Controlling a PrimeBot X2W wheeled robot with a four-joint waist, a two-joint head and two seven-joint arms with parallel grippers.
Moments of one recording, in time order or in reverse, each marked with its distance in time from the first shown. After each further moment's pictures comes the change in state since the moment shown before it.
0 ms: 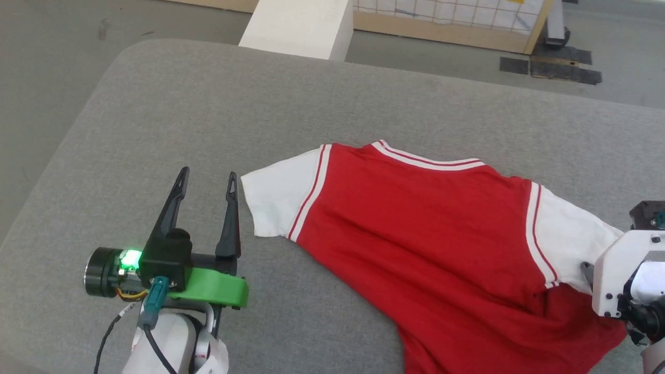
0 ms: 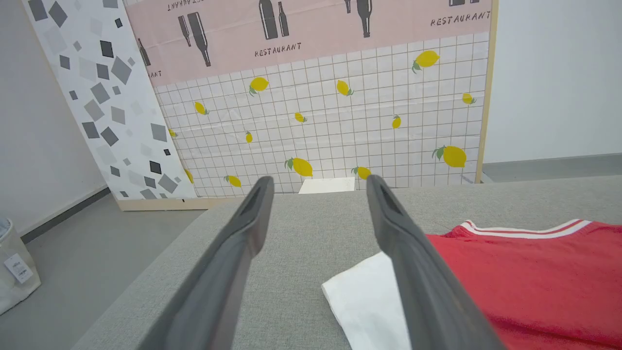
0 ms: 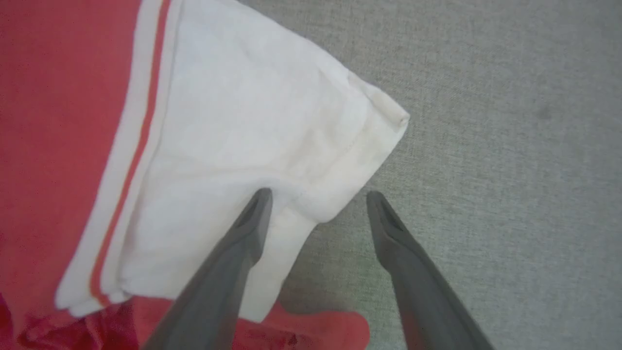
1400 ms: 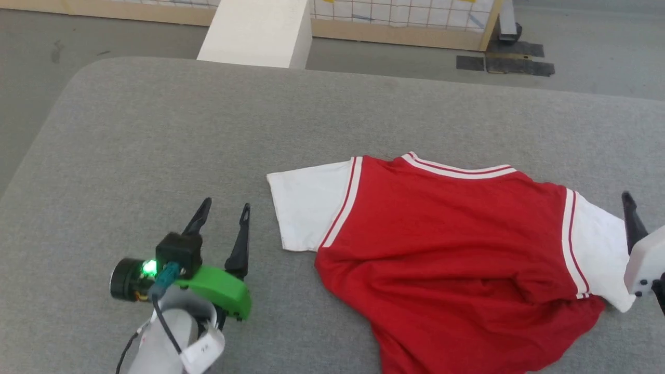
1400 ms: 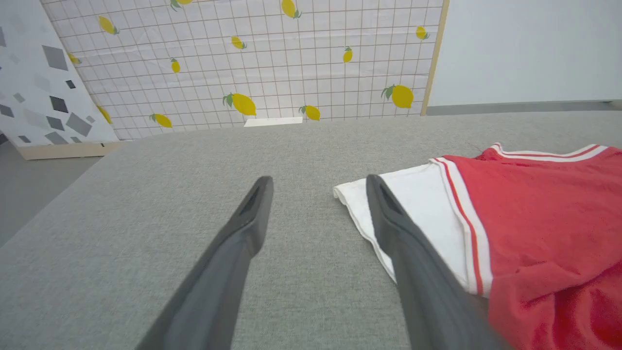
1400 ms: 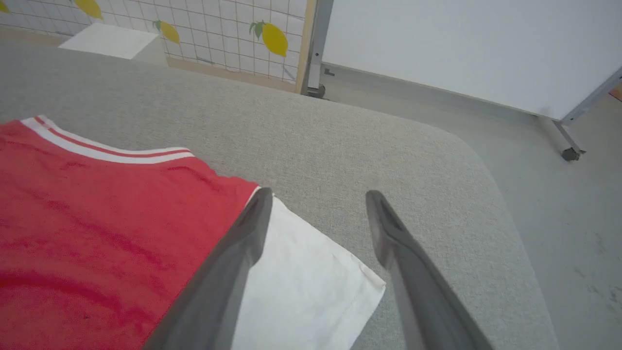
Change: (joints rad) left arm -0.059 -0.106 0.125 0.329 0.036 -0.235 0.001; right arm 0.047 -0.089 0.018 -0.117 -0.011 0.000 -0.481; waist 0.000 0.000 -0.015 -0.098
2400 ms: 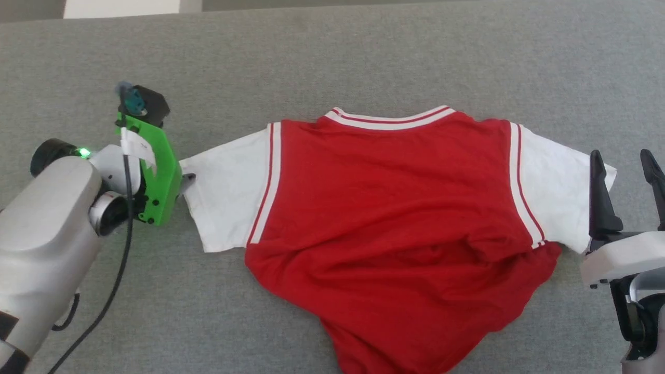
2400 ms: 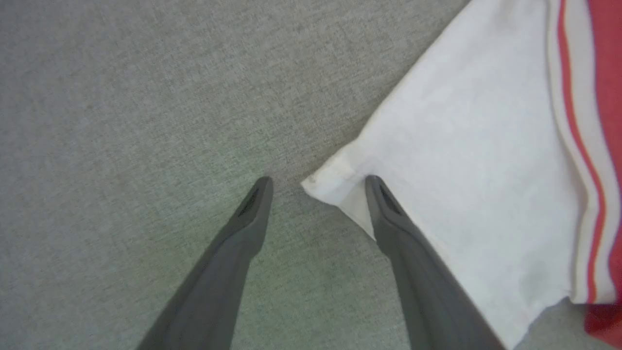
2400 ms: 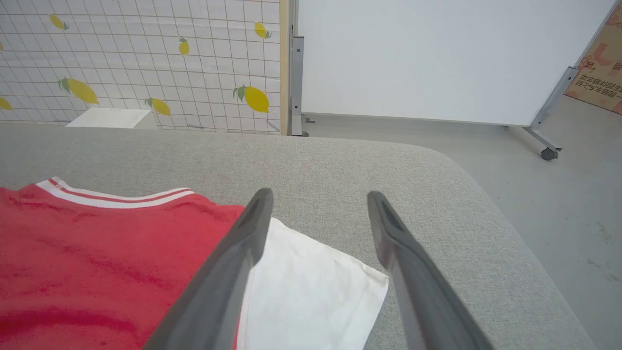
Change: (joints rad) left arm -0.661 0.496 -0.714 0.196 -0.736 -0.044 0.893; right arm 0.058 0.219 0.012 -0.286 -0.031 0.000 -0.213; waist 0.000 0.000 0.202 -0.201
